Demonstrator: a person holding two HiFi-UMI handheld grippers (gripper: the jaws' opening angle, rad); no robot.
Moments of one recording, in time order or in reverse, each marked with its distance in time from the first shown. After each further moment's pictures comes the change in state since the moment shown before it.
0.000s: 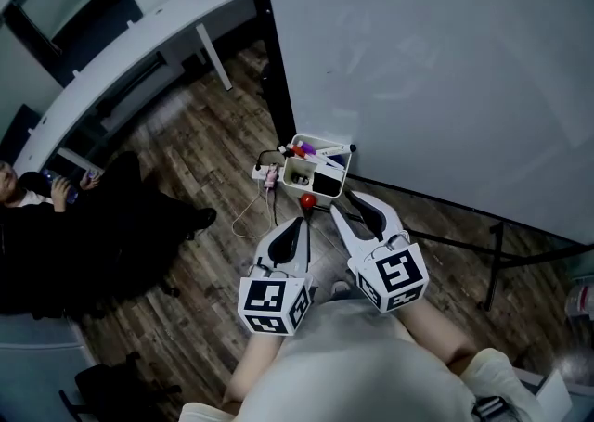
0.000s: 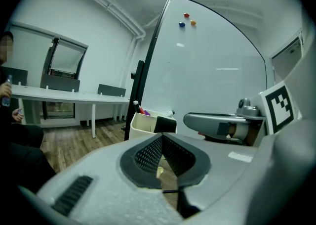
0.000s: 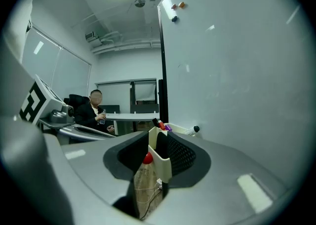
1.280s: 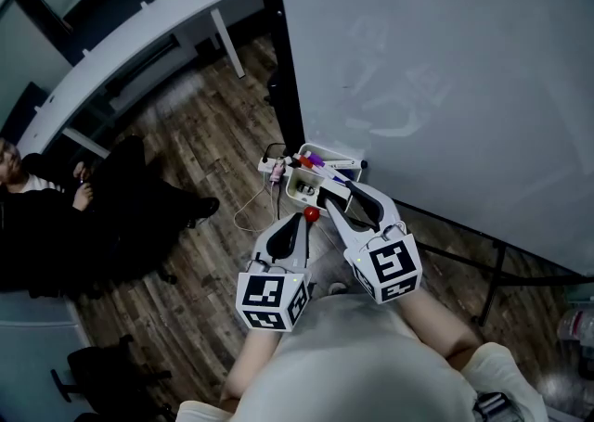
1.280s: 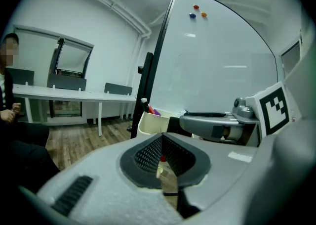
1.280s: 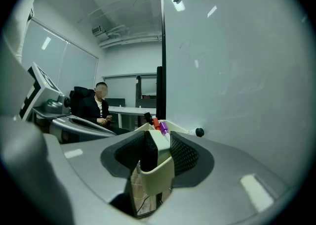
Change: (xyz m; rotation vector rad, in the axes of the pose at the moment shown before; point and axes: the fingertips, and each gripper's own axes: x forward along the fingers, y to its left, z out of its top) left arm 0.037 0.025 0.002 -0.024 0.017 0.079; right arm 0.054 -0.026 -0.010 -0.070 0.059 0.077
